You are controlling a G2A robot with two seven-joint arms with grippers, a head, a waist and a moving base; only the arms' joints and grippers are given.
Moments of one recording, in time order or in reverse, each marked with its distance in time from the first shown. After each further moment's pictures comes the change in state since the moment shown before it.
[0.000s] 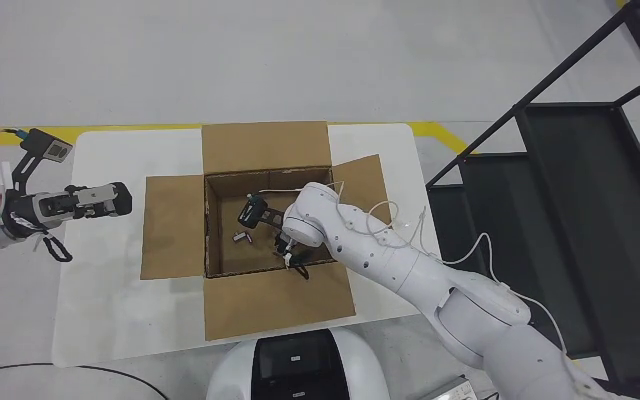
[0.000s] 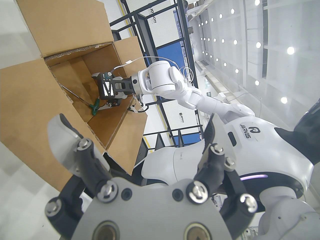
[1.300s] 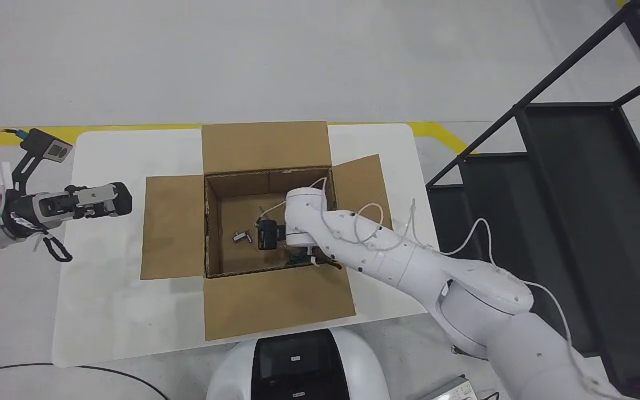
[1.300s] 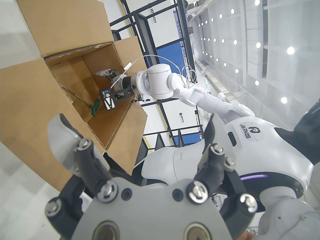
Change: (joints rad) left arm 0.000 0.000 0.000 0.000 0.000 0.000 0.000; right arm 0.098 0.001 -0.187 0.060 -0.158 -0.352 0.128
